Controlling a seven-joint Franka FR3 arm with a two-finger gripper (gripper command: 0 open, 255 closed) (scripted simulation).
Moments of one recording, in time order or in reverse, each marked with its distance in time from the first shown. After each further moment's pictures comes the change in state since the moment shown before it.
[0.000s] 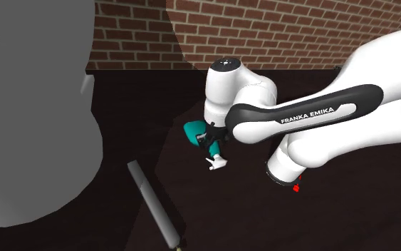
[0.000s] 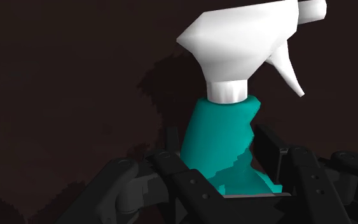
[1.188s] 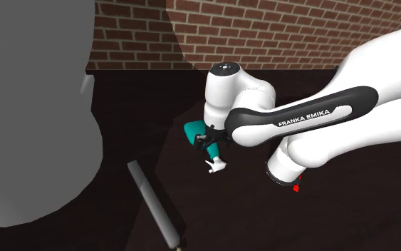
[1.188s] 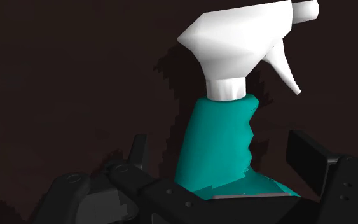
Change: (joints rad) arm -0.001 0.024 0.013 -0.016 0.007 0.039 0.003
